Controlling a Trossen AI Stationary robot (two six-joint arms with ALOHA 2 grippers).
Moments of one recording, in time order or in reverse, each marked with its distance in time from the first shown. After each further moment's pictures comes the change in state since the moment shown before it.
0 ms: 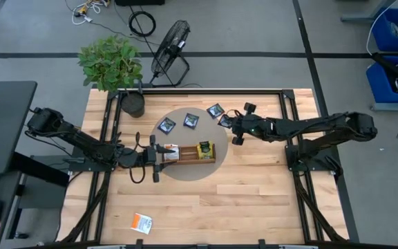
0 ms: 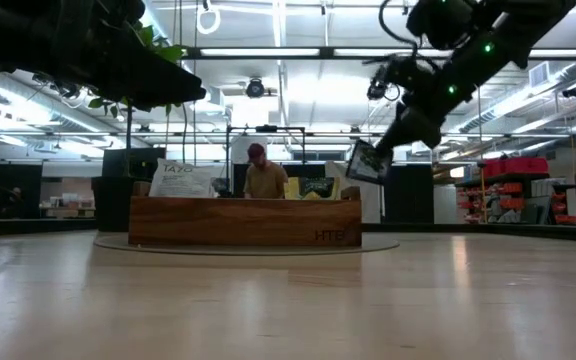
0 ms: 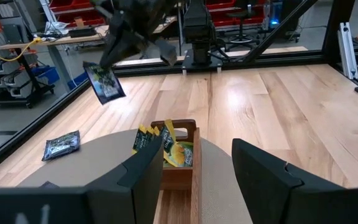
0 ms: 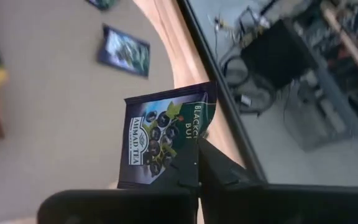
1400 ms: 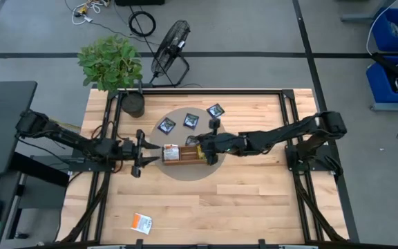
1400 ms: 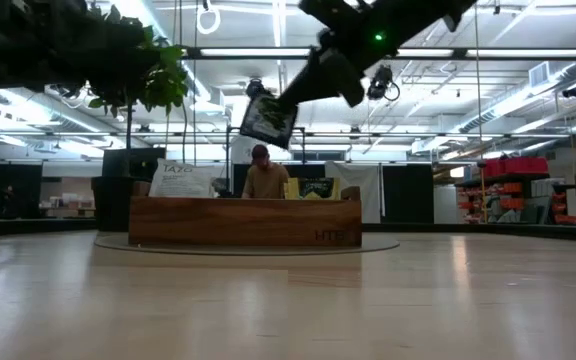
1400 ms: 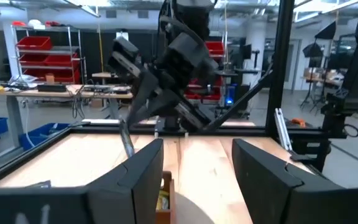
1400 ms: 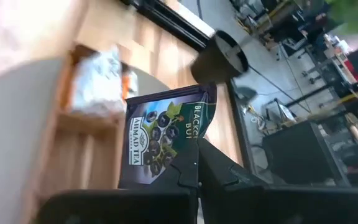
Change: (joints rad) left arm 0.085 -0.381 -0.288 0.255 0.243 -0.017; right arm 0.267 0.393 0.417 0.107 -0.023 -0.181
